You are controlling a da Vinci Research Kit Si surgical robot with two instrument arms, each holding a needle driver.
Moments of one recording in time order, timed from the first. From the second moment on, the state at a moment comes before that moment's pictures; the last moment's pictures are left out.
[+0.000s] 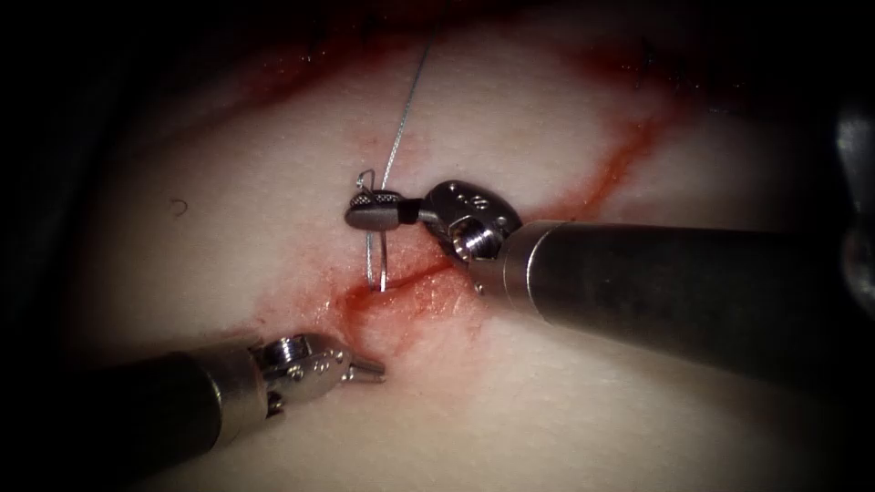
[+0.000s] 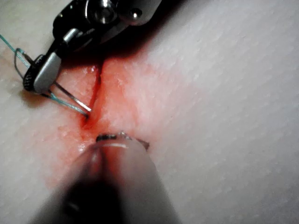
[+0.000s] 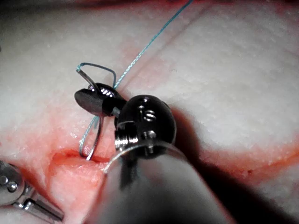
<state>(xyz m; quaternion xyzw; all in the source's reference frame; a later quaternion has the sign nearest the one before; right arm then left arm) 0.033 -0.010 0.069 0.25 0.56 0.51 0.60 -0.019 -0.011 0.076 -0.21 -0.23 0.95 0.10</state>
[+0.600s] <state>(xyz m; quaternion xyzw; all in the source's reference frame) 0.033 -0.011 0.069 0.40 0.48 0.60 0.50 -0.019 -0.011 0.076 -0.21 -0.23 0.95 0.10</state>
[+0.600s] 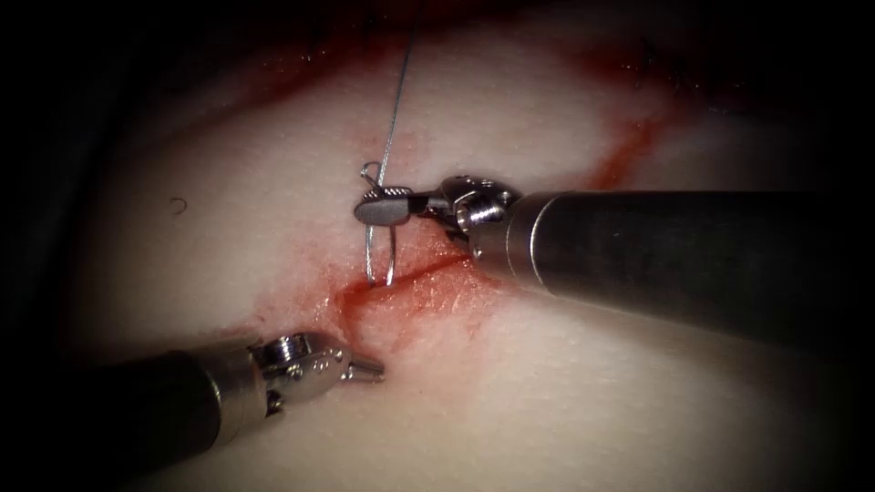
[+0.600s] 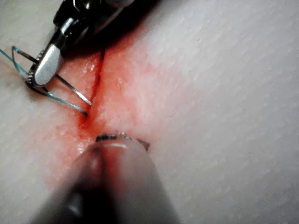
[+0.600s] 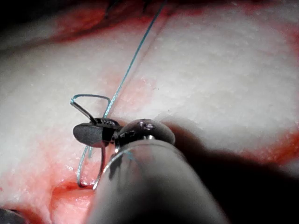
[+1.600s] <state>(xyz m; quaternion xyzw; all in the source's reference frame) 0.032 -0.009 0.069 0.21 0.60 0.45 0.62 -0.014 -0.010 0.074 -0.21 -0.23 0.94 0.09</state>
